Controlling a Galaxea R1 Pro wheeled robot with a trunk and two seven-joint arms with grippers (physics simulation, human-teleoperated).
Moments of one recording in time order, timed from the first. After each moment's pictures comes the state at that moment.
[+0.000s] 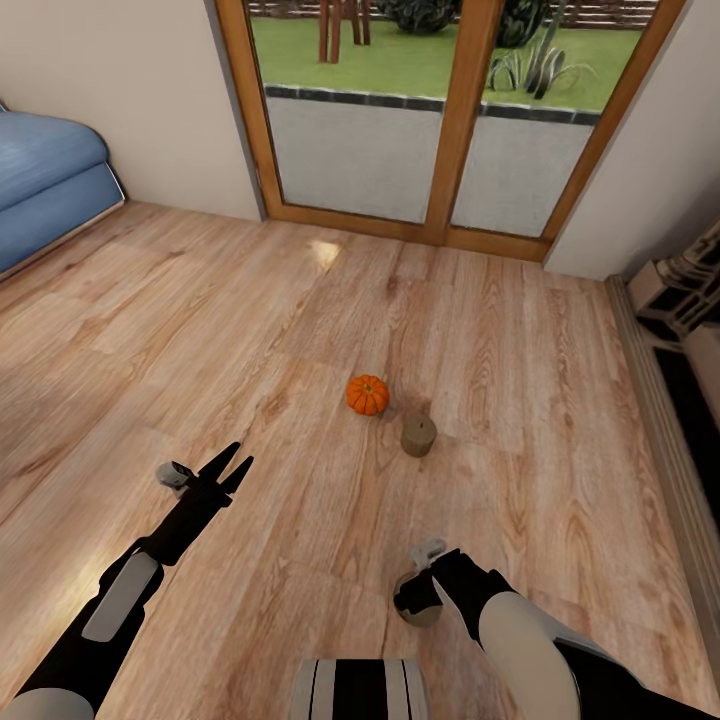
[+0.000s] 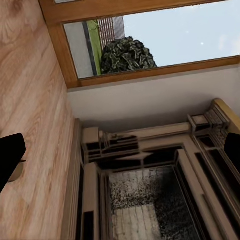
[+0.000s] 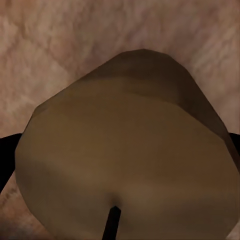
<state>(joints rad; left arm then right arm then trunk) -0.46 0.18 0.03 -1.00 1.21 0.44 -0.92 -0.82 0.17 -0.32 -0.15 0.70 0.41 0.22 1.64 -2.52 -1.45</state>
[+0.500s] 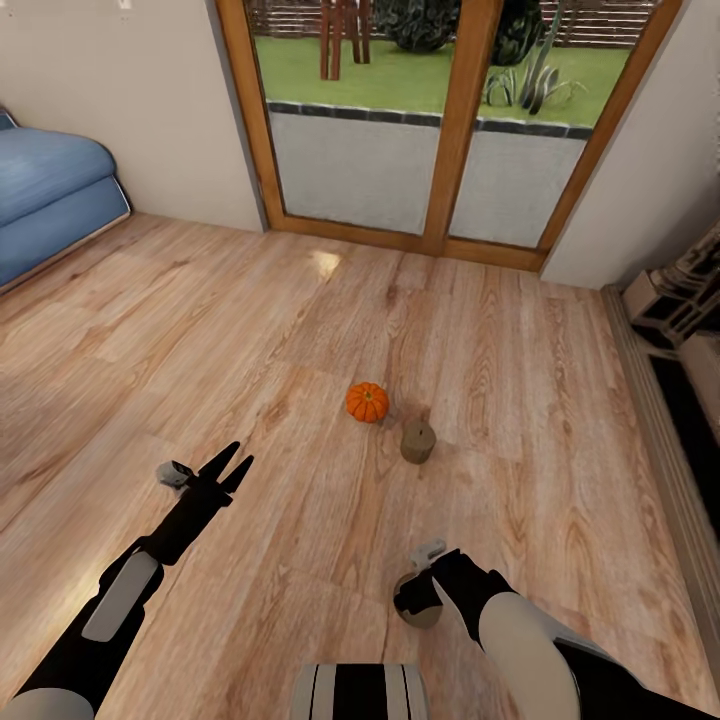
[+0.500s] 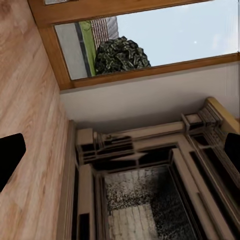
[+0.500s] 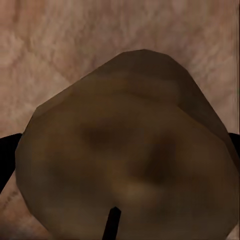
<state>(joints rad) -0.46 0.18 0.03 -1.00 1.22 0.44 -0.92 -0.82 0.17 -0.32 -0.15 0.70 0.41 0.22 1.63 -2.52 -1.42</state>
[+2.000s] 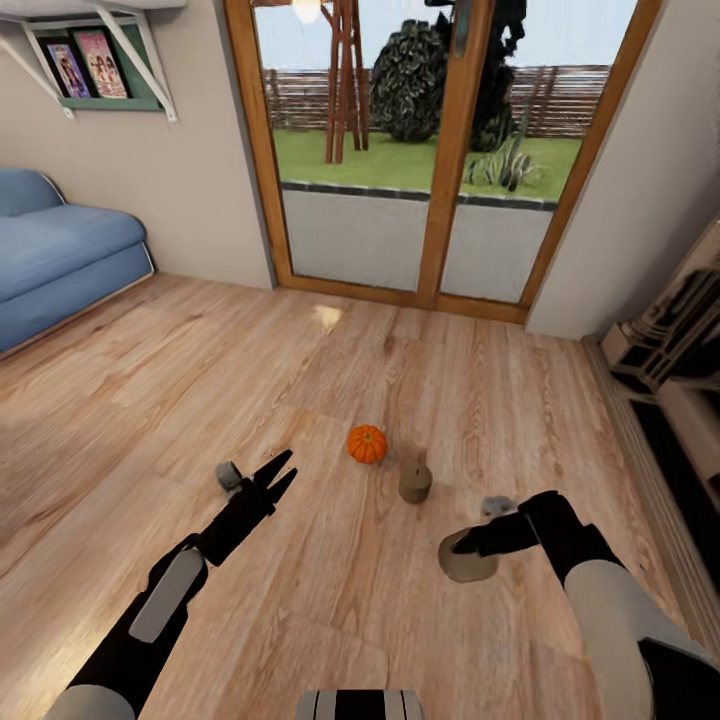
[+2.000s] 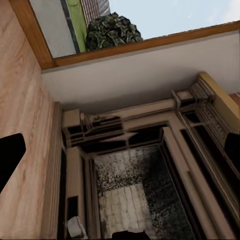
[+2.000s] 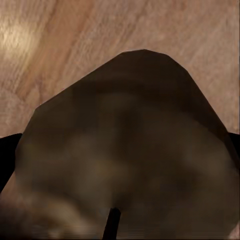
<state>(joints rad) -0.46 0.09 -0.09 -1.02 1.20 0.43 -0.75 -0.83 -0.08 -0.32 -0.53 0.70 0.68 0.86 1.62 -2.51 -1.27</state>
